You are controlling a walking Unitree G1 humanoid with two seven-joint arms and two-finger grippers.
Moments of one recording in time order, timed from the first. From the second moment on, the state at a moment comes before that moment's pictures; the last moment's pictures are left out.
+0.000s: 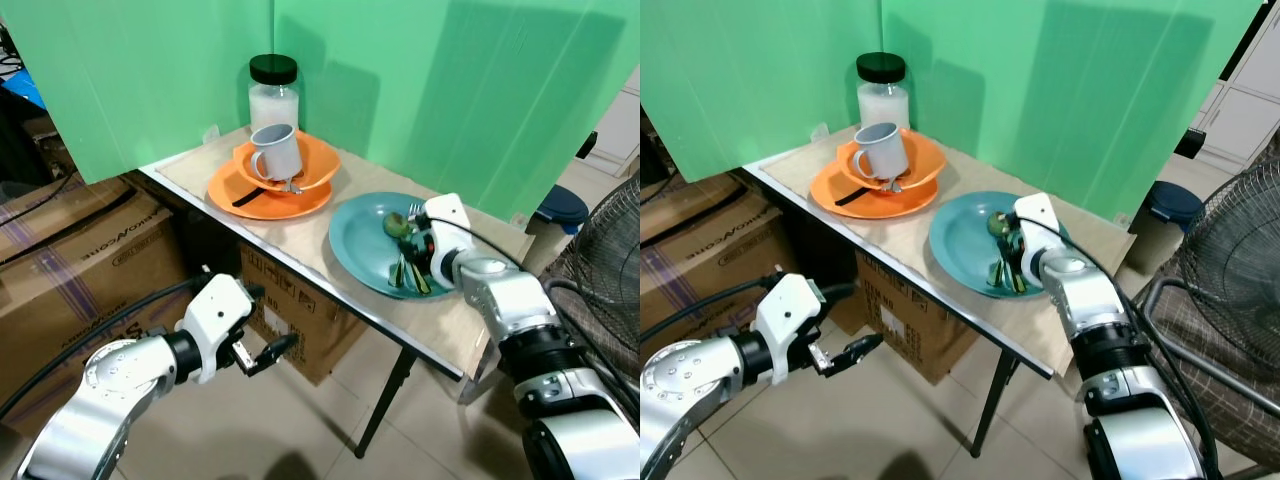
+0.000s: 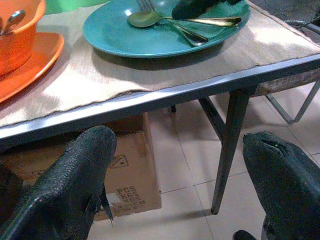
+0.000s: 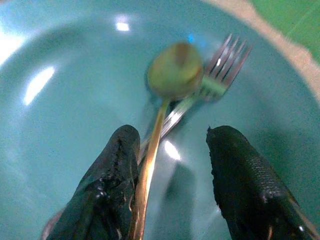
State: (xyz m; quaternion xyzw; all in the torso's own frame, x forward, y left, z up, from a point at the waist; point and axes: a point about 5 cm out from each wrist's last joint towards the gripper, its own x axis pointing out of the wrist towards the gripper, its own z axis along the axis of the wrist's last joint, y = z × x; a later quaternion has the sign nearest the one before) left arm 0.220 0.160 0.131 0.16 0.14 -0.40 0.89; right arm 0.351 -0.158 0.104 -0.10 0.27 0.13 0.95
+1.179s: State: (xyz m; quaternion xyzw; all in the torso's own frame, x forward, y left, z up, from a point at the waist) left arm 0.223 0.154 0.130 0.15 0.14 -0.42 0.88; right arm 0.364 -0.159 0.096 -0.07 0.31 0.14 0.94
